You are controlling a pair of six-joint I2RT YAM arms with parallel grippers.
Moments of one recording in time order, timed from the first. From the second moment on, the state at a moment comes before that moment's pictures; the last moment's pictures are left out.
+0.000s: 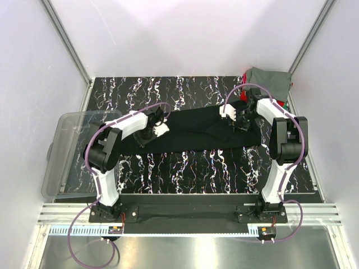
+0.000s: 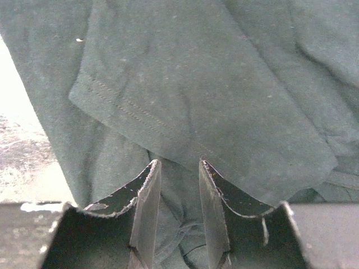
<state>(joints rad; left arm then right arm) -0.42 1.90 1.28 -0.90 -0.22 0.52 0.05 1.97 1.44 -0.82 -0.49 -1.41</state>
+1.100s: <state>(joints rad) -0.42 1.96 1.31 -0.90 -0.22 0.52 0.07 2.03 1.53 -0.84 -0.48 -1.41</state>
